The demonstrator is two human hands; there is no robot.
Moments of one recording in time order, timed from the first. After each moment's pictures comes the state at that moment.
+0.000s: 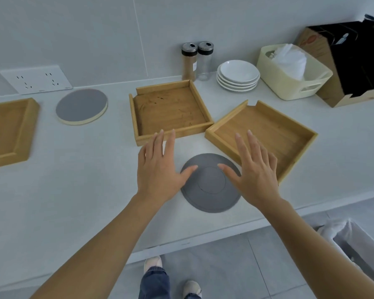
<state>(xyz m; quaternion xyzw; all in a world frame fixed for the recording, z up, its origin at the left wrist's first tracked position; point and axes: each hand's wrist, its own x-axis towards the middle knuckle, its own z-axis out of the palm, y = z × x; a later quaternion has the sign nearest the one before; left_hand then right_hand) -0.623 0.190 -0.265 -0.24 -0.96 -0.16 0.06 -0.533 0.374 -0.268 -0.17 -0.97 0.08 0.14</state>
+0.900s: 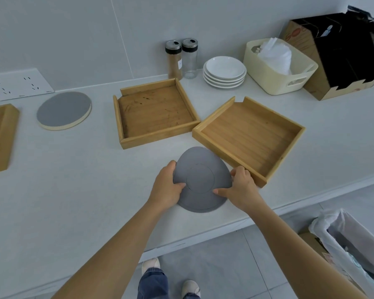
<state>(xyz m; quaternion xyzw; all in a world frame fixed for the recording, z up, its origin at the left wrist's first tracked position) -0.614 0.223 -0.302 -0.14 -0.87 -0.42 -0.23 -0.524 0.385 -0.298 -0.34 -0.87 0.36 -0.07</state>
